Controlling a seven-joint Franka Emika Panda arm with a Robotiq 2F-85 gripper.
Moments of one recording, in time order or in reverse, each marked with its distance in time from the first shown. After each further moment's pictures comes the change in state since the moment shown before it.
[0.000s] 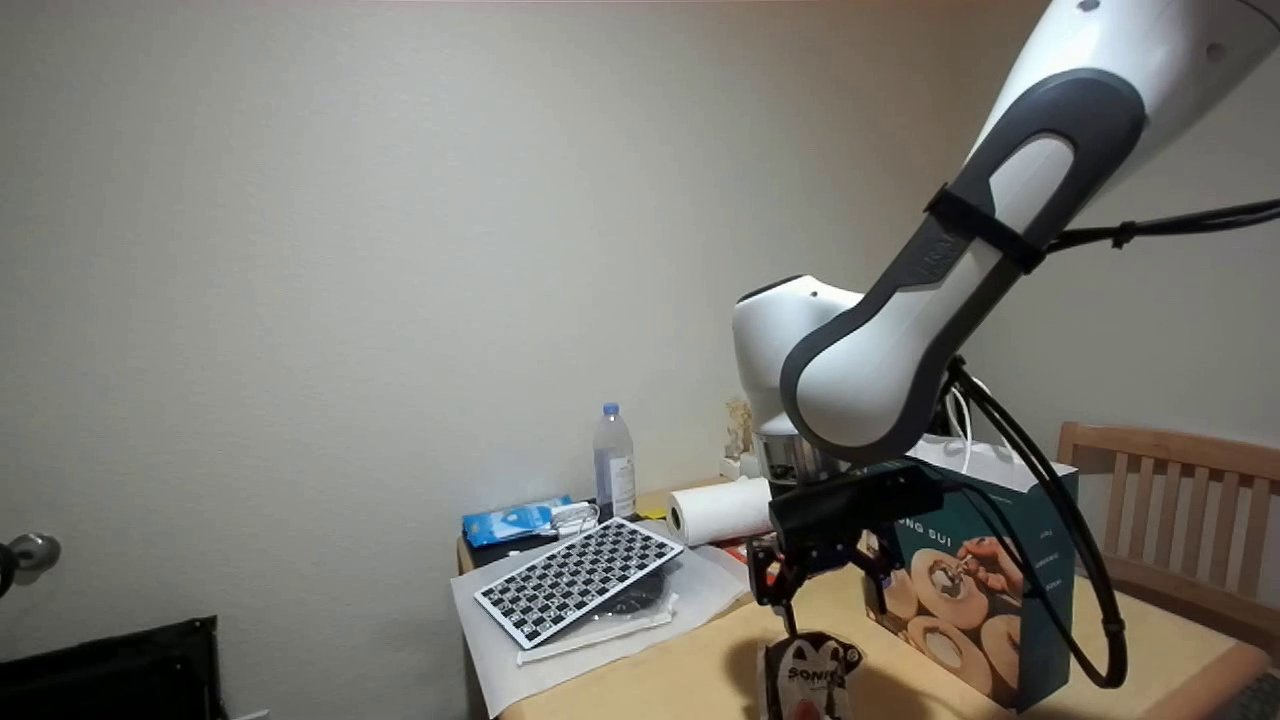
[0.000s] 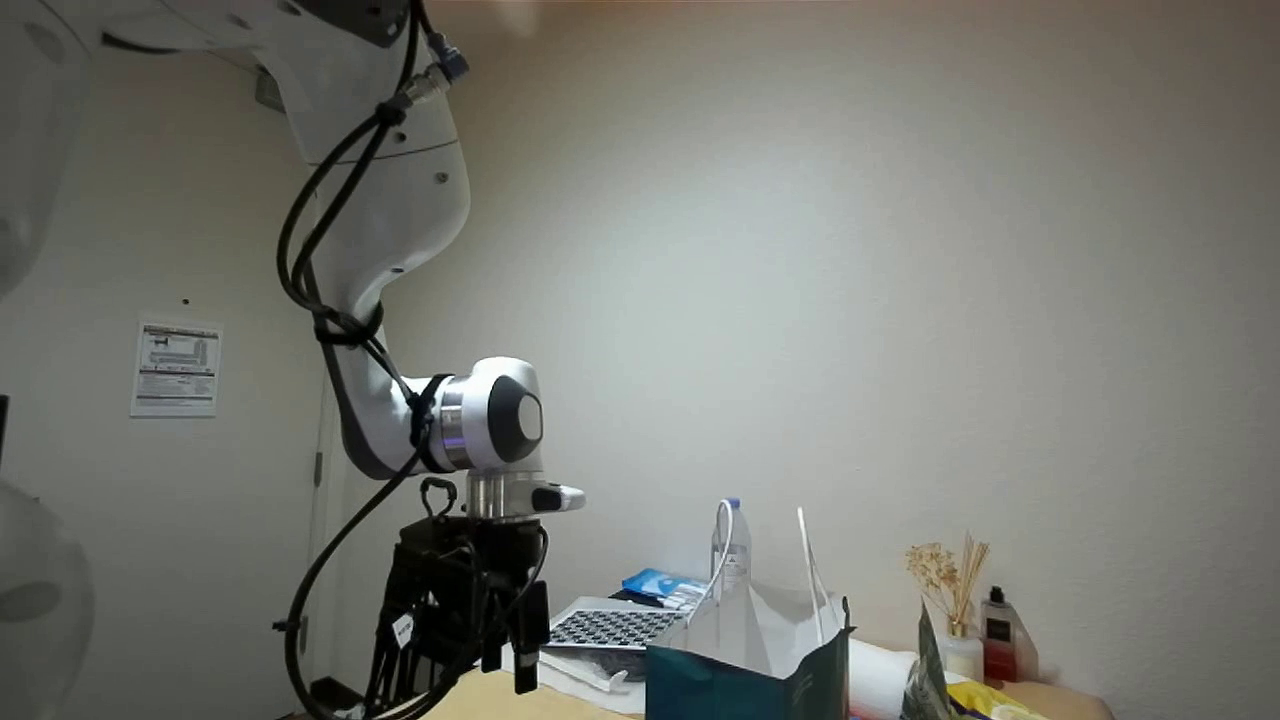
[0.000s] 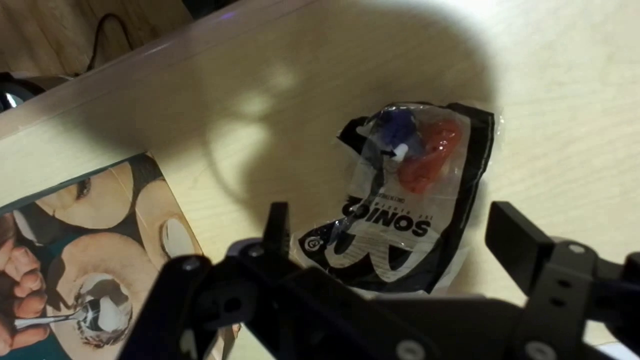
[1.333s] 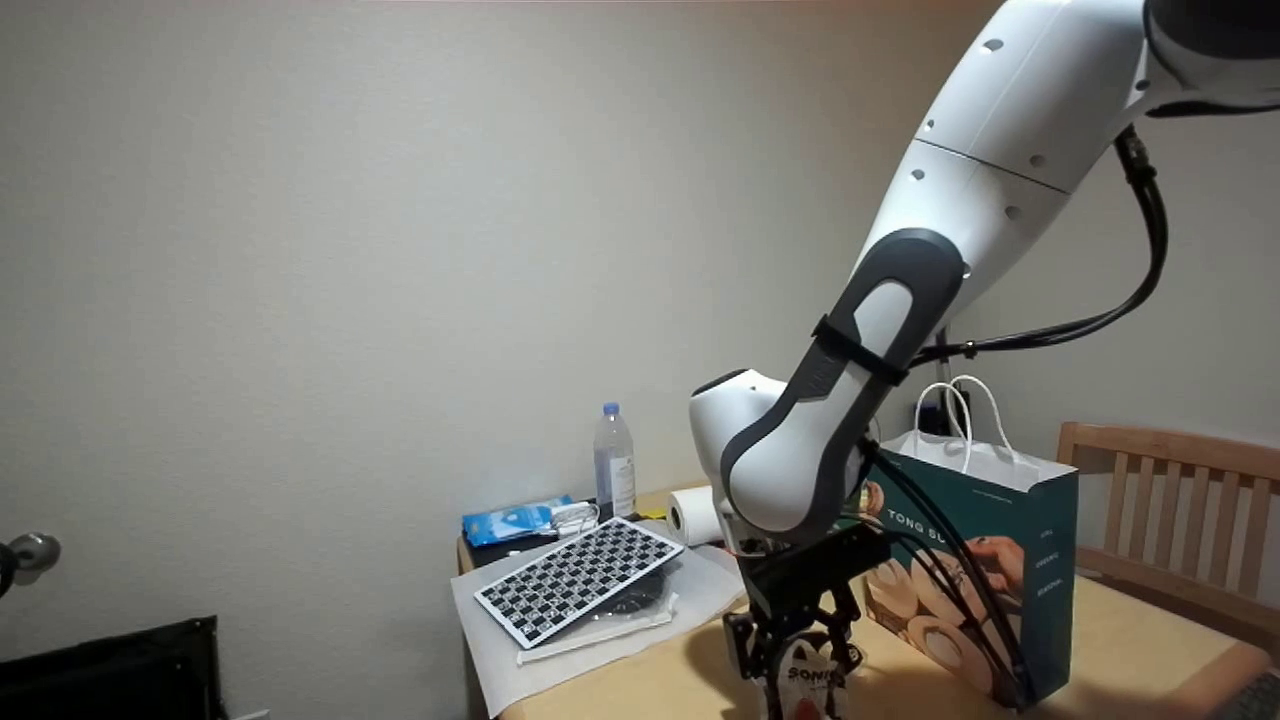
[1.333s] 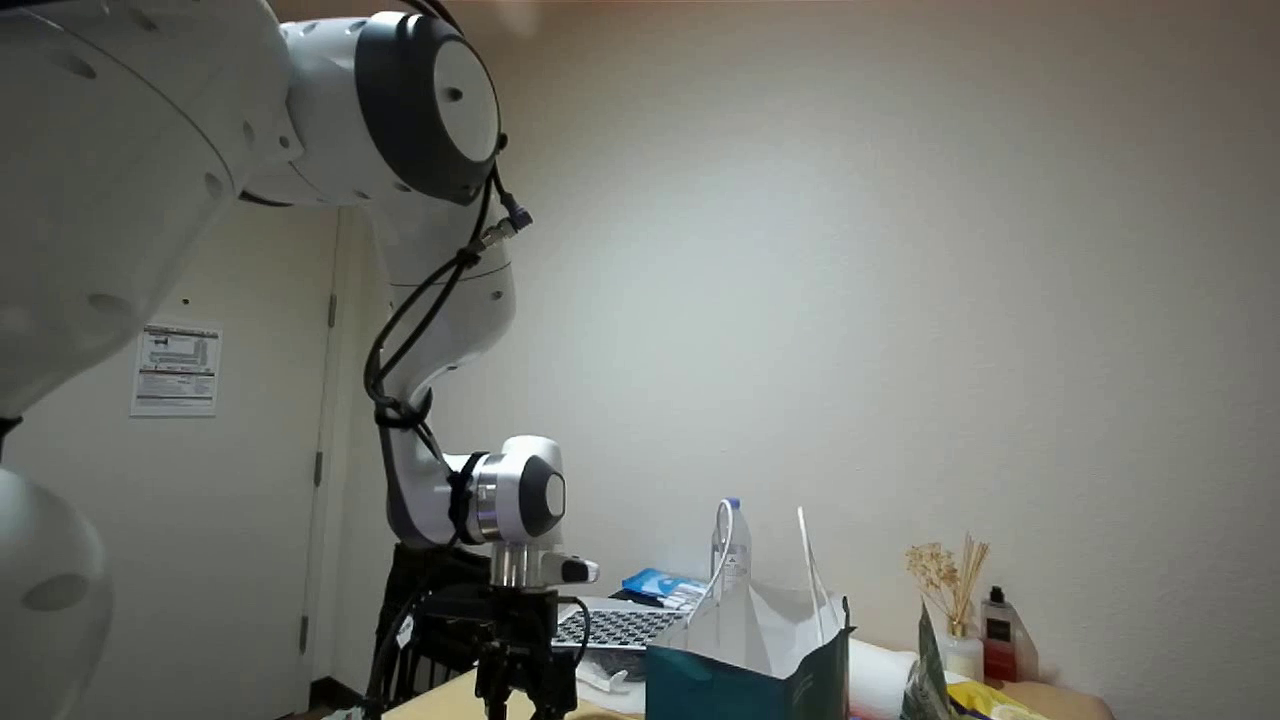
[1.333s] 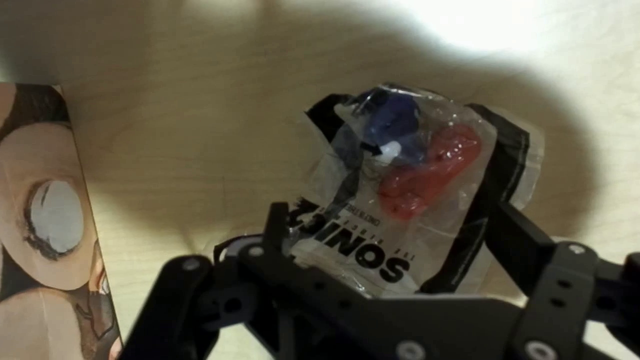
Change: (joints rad) arm 0.050 0.327 -0.062 0.220 0.013 -0.001 -0.252
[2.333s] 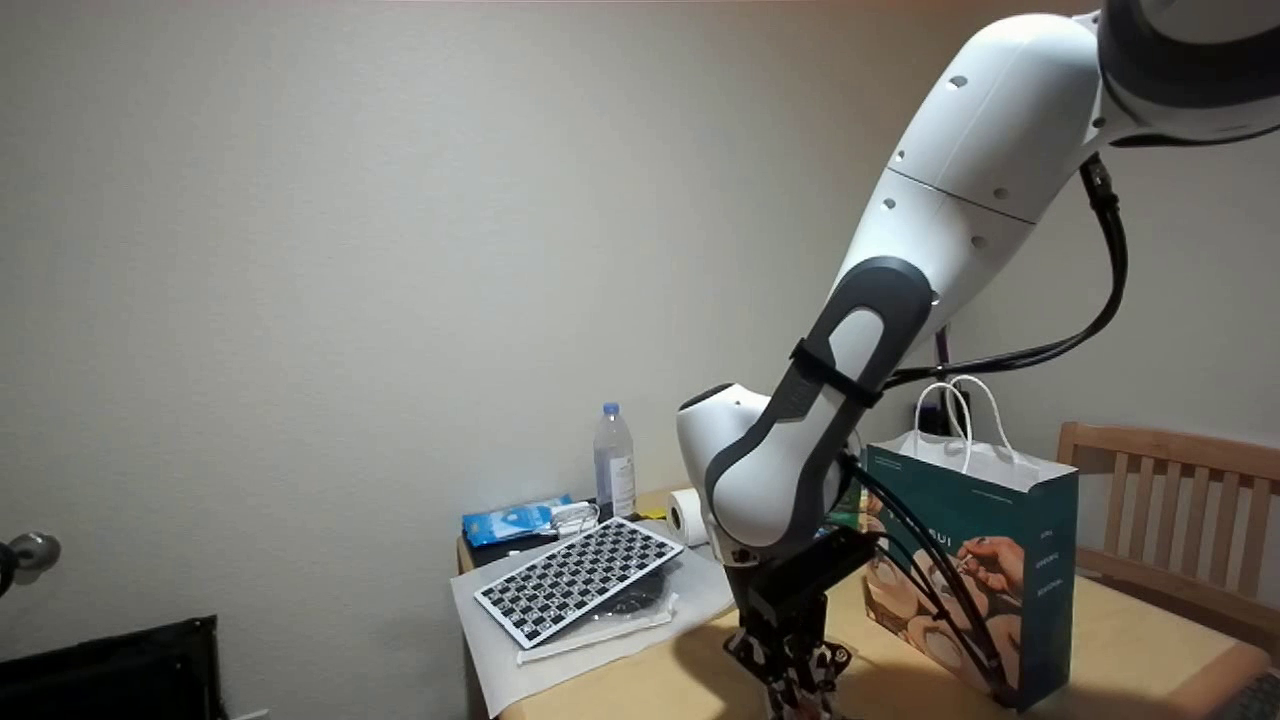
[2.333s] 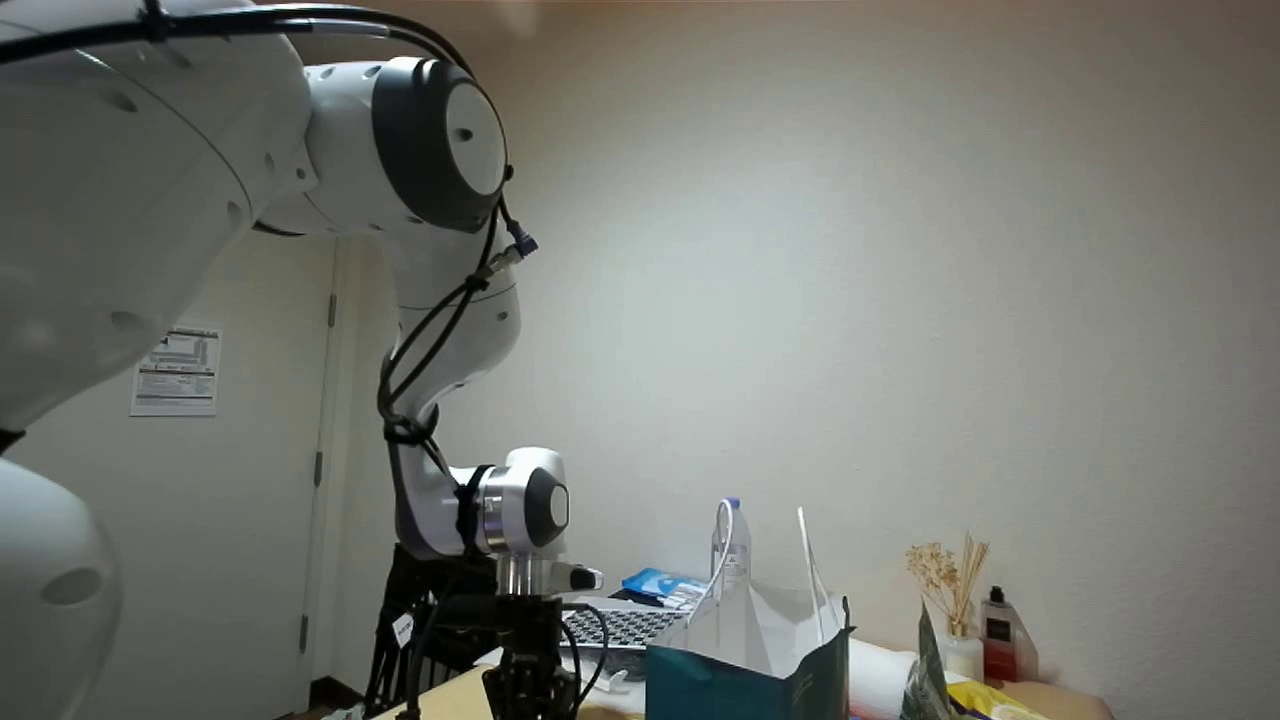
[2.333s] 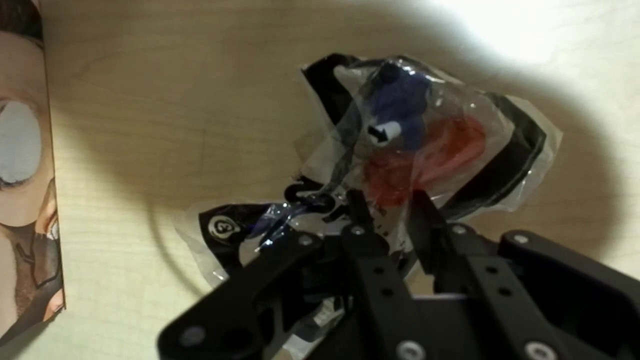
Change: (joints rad) arm 0.028 0.070 -0.026 0.070 0.000 0.000 -0.159
